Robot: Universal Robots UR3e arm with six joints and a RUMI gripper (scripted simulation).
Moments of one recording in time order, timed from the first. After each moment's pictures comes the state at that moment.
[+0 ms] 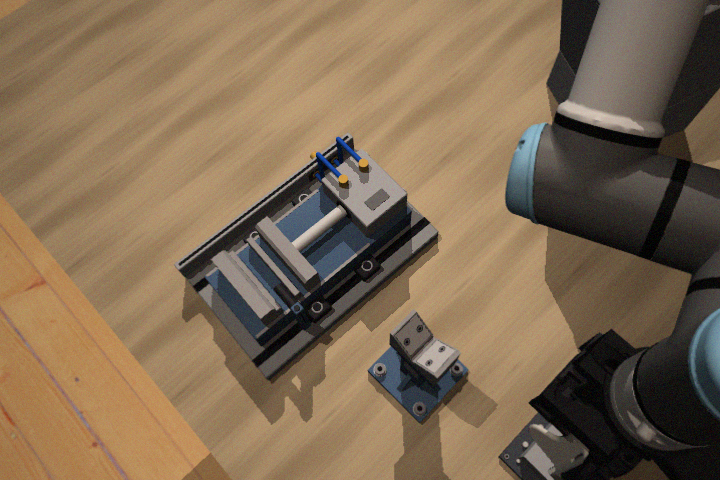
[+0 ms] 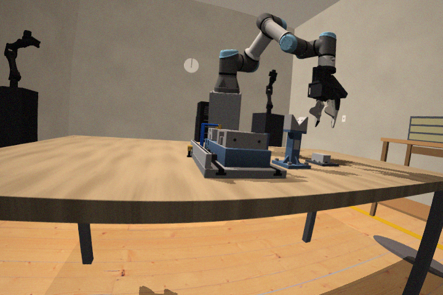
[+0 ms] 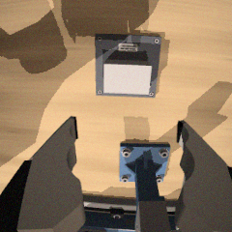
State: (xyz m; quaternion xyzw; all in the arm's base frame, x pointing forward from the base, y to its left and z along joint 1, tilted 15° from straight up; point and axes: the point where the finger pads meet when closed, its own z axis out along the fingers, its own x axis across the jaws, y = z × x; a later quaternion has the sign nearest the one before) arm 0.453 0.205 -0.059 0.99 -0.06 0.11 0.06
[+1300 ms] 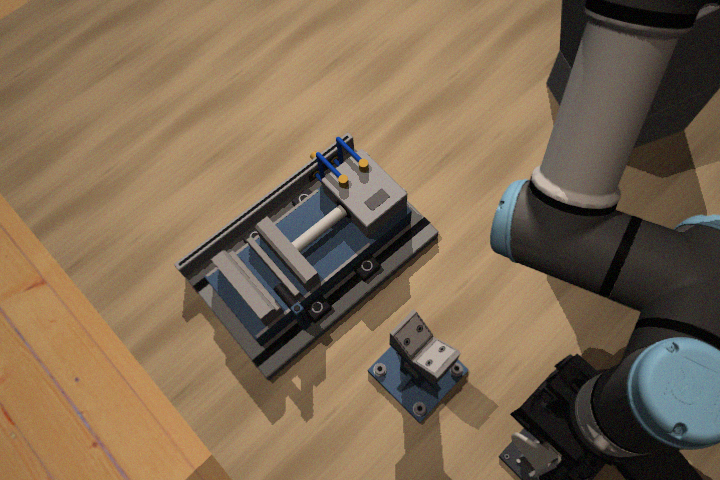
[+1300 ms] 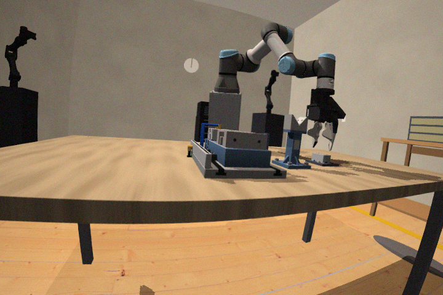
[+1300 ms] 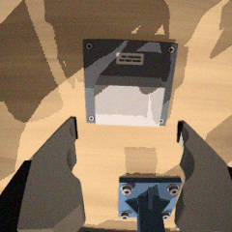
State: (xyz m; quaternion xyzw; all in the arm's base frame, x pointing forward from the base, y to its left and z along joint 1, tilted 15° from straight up) arm 0.472 0.195 -0.138 0.99 -0.06 0.11 0.06
